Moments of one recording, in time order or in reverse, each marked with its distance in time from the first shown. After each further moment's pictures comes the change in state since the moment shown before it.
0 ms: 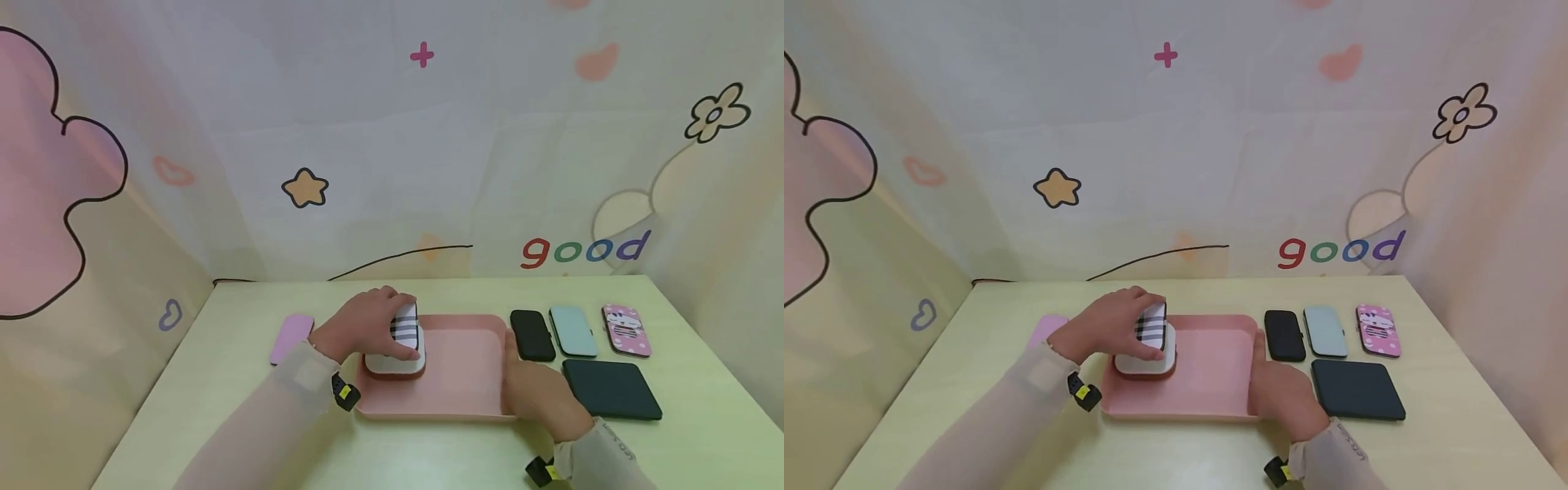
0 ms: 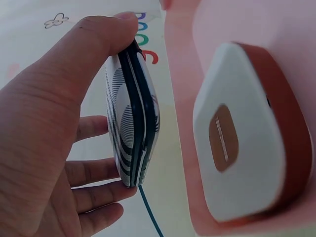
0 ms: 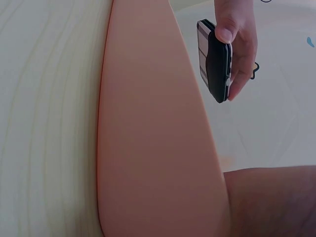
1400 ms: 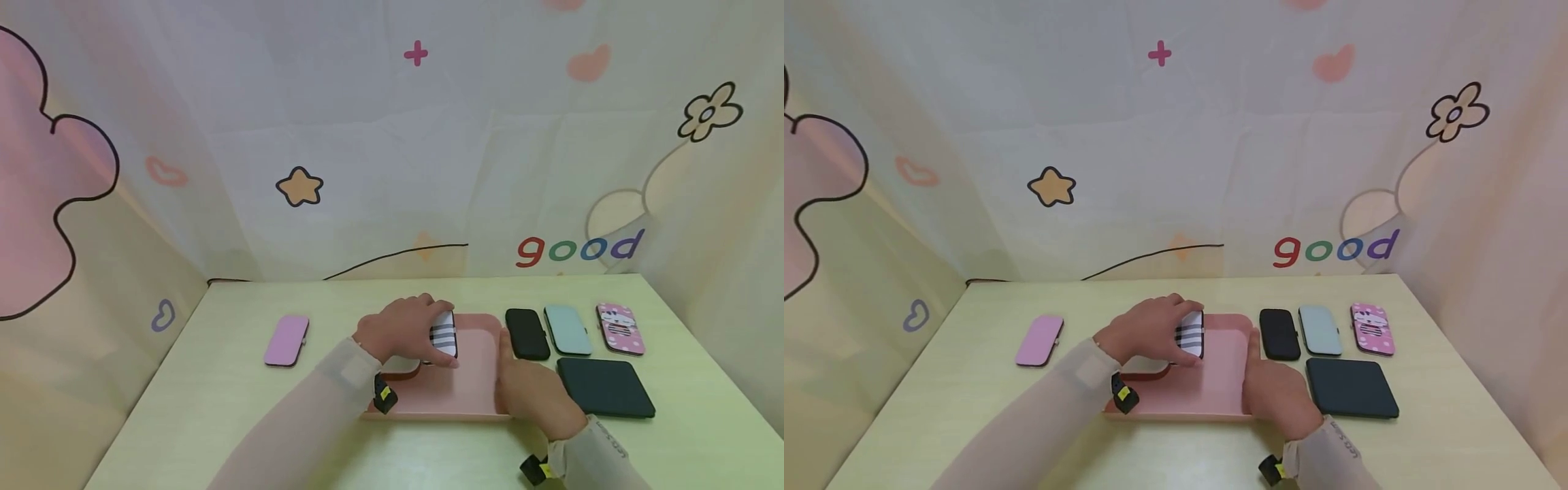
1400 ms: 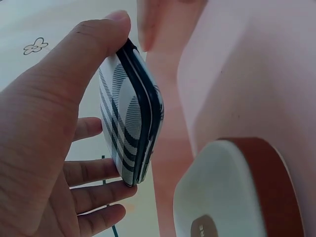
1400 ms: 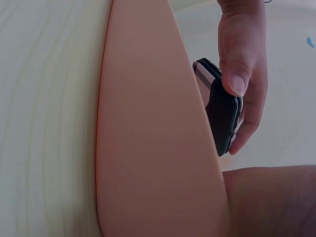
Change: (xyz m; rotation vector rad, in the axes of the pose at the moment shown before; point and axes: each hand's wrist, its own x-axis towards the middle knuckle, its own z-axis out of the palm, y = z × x) left_hand 0.037 0.050 0.018 -0.037 -0.076 0.047; right_hand 0.004 -0.001 0.001 0.033 -0.040 0.071
